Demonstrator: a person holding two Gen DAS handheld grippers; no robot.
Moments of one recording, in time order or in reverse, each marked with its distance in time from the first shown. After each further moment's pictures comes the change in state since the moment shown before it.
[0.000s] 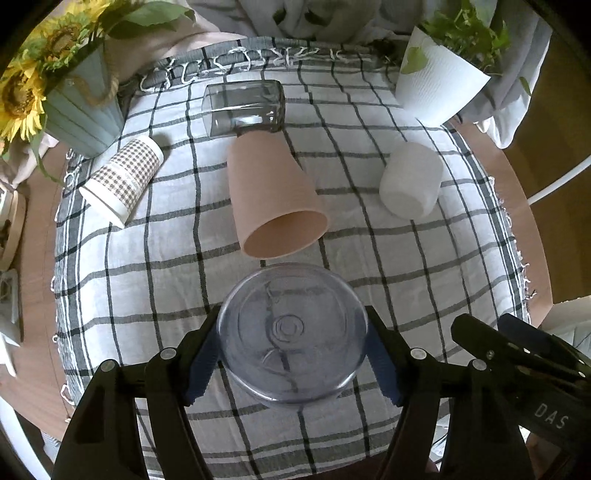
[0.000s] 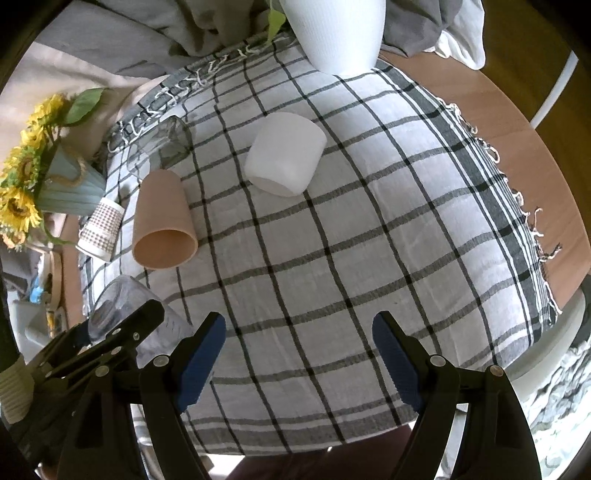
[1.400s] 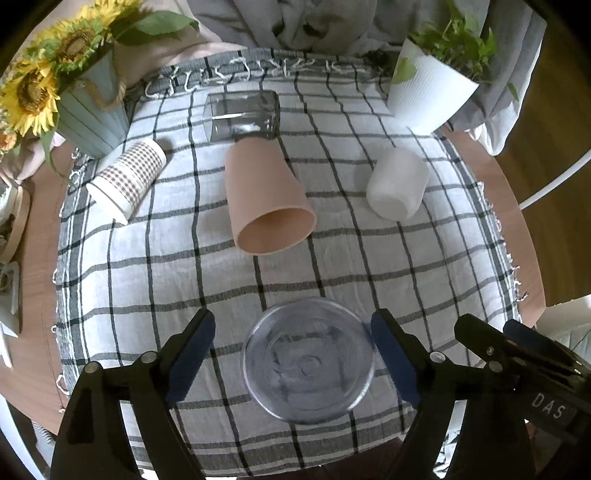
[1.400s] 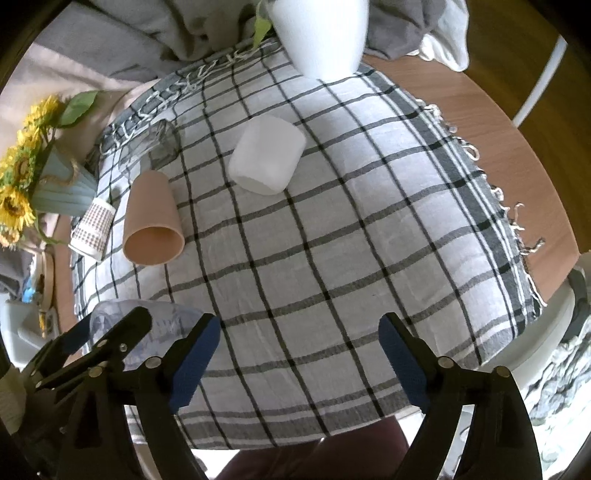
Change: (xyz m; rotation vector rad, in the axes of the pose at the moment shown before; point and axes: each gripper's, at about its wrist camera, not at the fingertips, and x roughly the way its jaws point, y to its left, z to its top) left arm -0.019 -0.007 -0.012 -0.014 -0.048 -0.010; right arm -0.011 -0.011 -0.009 0.019 -0.026 -0.050
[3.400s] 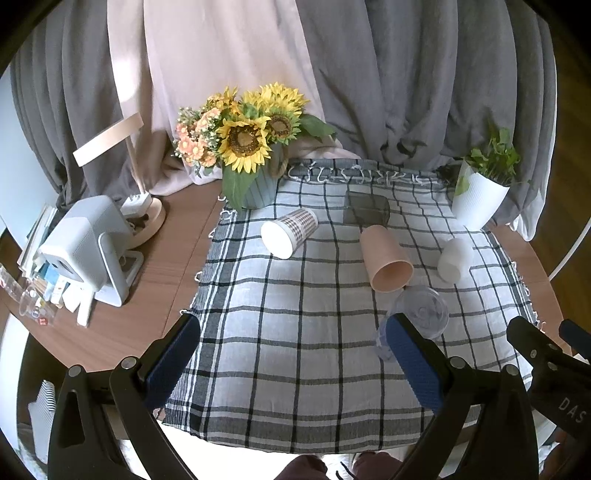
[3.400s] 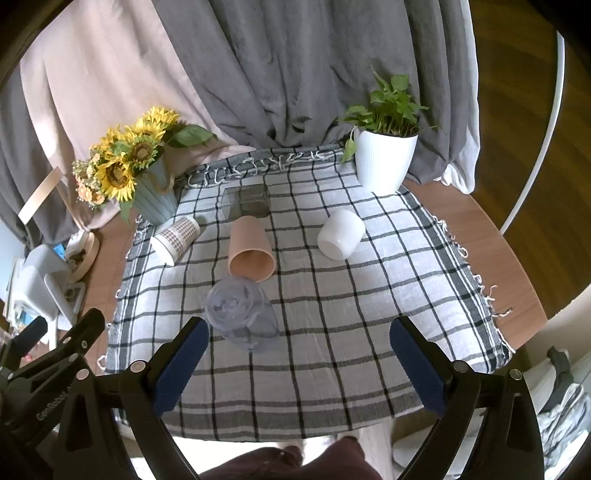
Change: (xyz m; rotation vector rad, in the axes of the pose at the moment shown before) left arm -0.141 0.074 -0.105 -0.175 -0.408 0.261; right arm -0.114 0.073 -0.094 -0.246 -0.405 0.009
